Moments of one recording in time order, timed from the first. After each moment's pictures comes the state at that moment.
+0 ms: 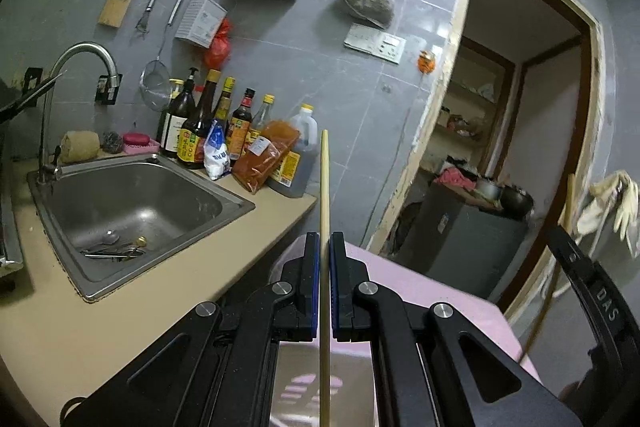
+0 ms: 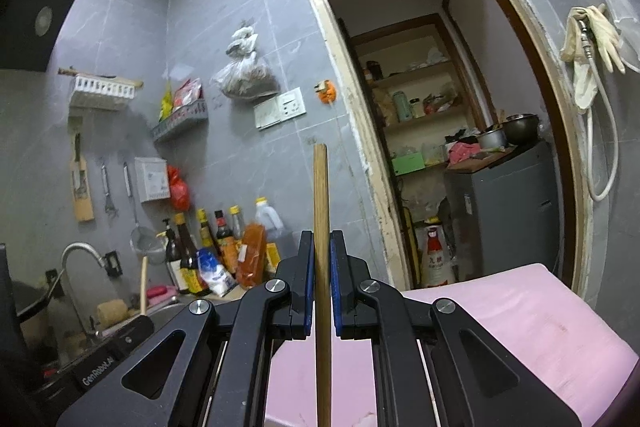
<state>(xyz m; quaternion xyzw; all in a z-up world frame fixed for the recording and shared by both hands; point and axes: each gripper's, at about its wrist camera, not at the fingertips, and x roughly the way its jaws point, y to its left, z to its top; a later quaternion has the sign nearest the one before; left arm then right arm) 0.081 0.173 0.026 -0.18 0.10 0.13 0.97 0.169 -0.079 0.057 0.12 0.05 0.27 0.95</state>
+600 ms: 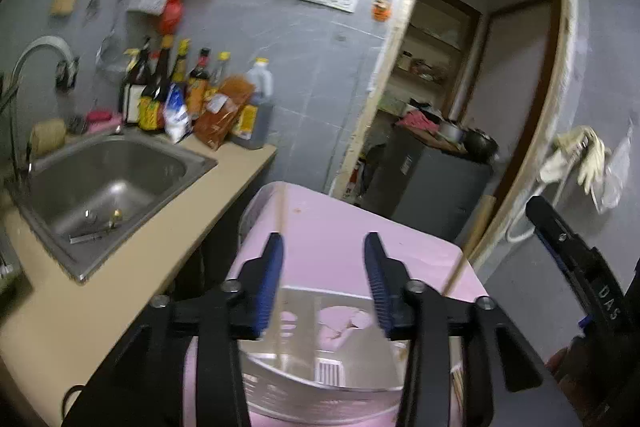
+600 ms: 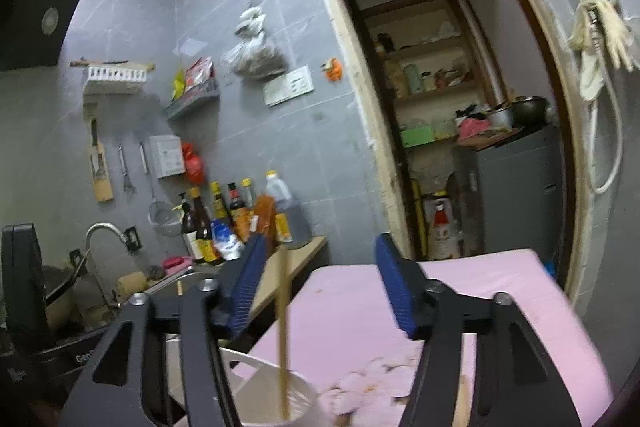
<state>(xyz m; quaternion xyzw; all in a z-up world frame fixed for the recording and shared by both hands) 0.070 0.138 0.052 -0.16 0.19 0.04 0.97 0.151 -0.125 0.080 0.10 0.11 0.29 0.94</state>
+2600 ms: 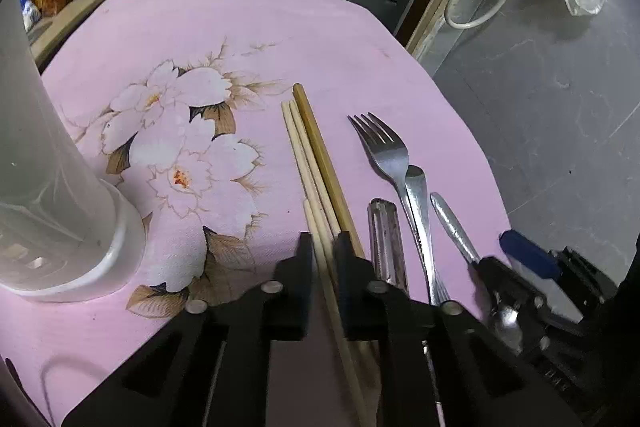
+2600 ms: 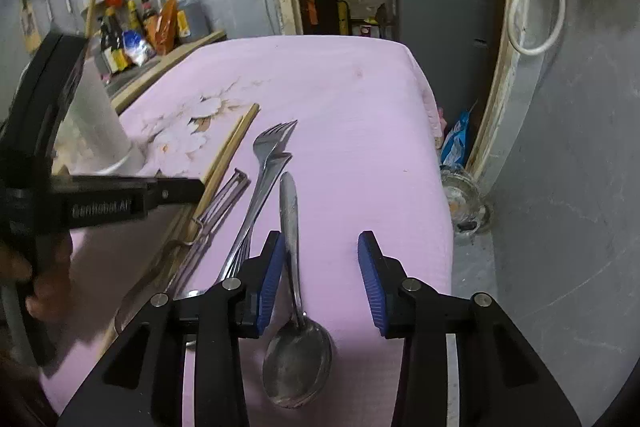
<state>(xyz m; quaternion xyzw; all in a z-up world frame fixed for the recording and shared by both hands) 0.161 -0.062 -0.101 -0.09 0.50 -0.12 0.85 0.139 -0.282 -0.058 -0.05 0.42 0.22 0.88</state>
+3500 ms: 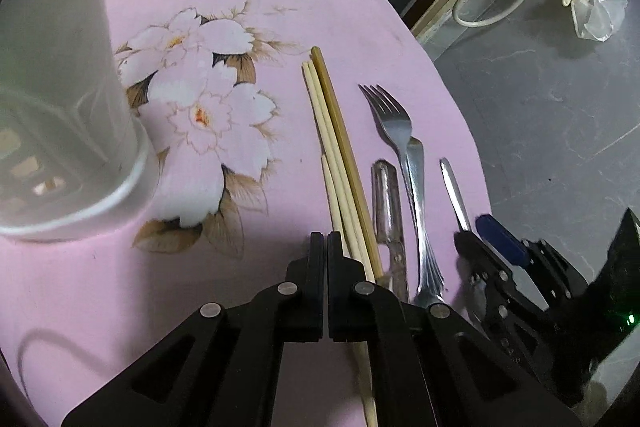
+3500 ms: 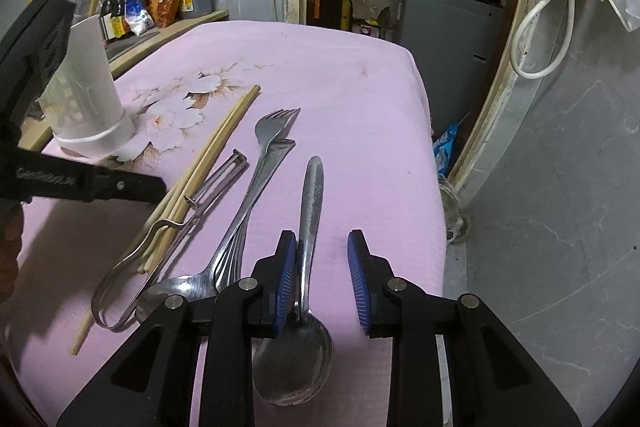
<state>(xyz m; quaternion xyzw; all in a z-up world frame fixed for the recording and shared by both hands) 0.138 -0.044 -0.090 -0.15 0.54 -0.13 0.82 0.136 -0.269 -0.063 -0.12 0.42 0.20 0.88</state>
